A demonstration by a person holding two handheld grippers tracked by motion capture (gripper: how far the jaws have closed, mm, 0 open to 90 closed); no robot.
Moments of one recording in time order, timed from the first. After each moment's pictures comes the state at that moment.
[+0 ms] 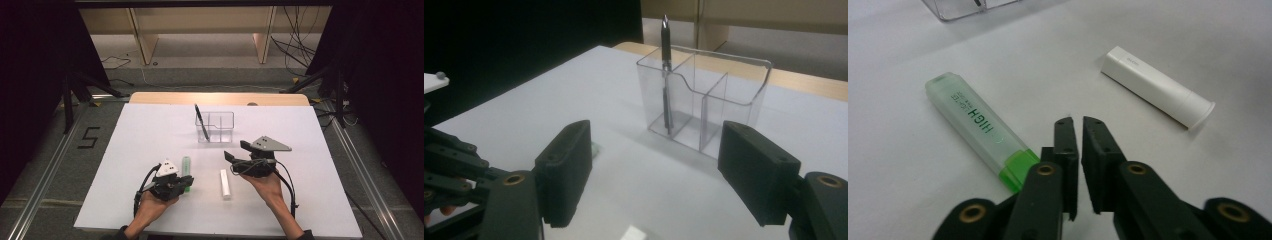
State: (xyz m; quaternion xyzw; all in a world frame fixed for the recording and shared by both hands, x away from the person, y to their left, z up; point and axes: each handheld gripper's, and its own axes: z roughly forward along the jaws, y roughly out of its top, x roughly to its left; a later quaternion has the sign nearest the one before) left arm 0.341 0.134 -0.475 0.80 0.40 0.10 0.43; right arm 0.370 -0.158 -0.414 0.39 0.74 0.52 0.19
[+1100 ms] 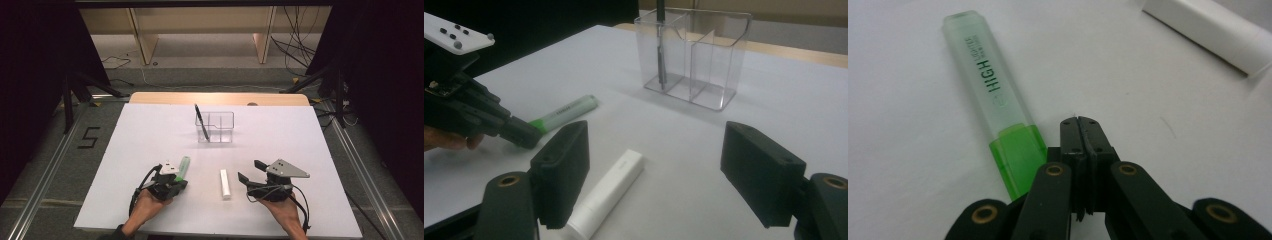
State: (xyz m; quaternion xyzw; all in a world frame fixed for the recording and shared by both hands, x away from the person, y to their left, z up) left arm 0.351 0.145 -0.488 0.84 0.41 0.09 0.35; right arm 0.320 -0.194 -0.439 0.39 0.74 0.51 0.19
